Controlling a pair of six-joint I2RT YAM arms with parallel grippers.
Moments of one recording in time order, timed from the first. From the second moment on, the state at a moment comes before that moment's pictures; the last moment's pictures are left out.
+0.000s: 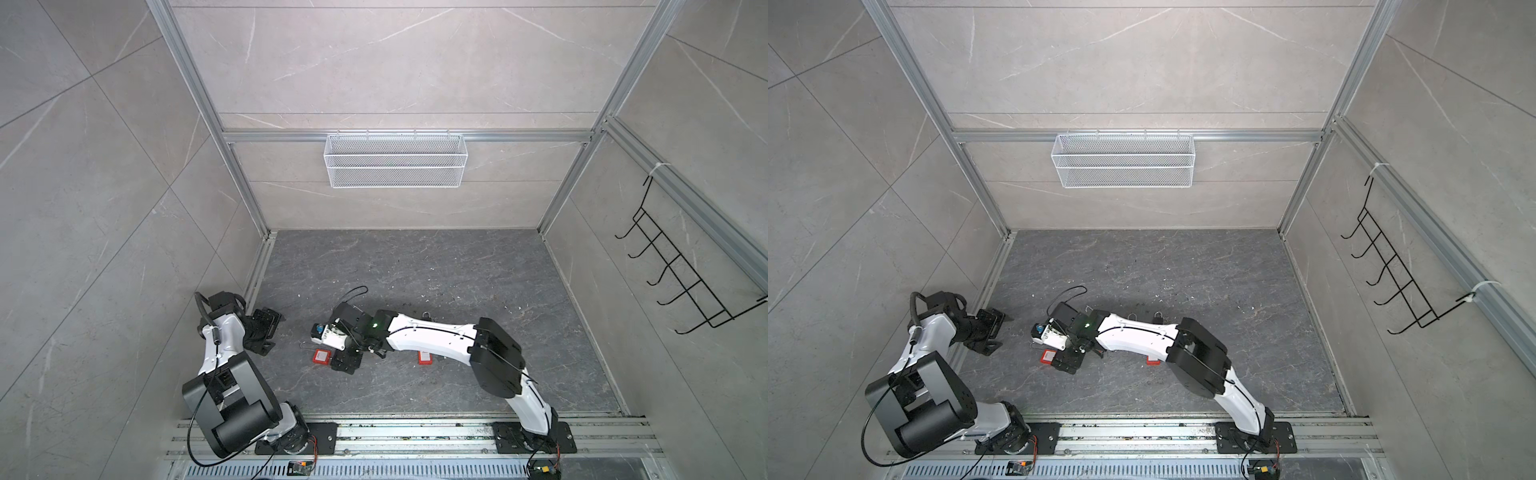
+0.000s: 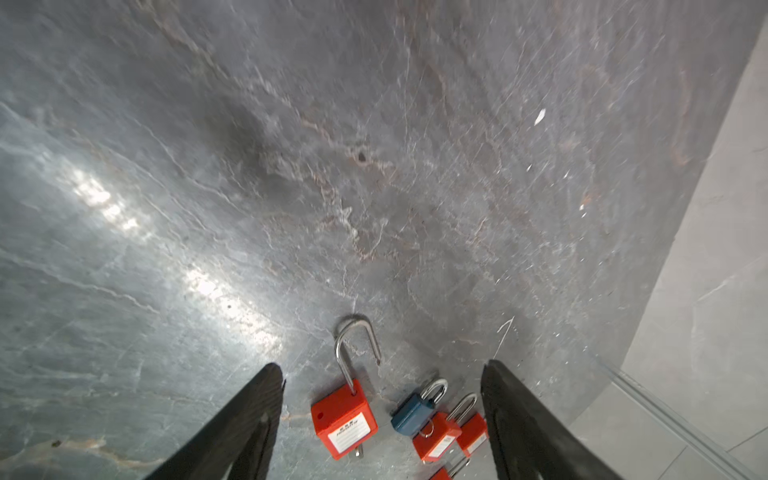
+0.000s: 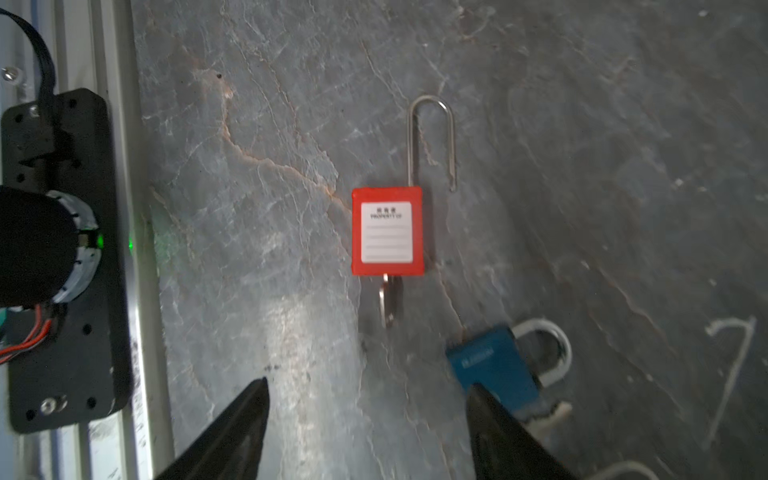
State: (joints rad) left arm 0.57 1.37 0.88 -0.82 0.45 -0.58; right arm 1.16 2.24 1.84 -0.61 -0.18 -0.18
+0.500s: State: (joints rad) left arm 0.61 1.40 0.88 -0.78 0.49 -0.57; right arm 1.16 2.65 2.43 -0.83 -0.16 -0.26
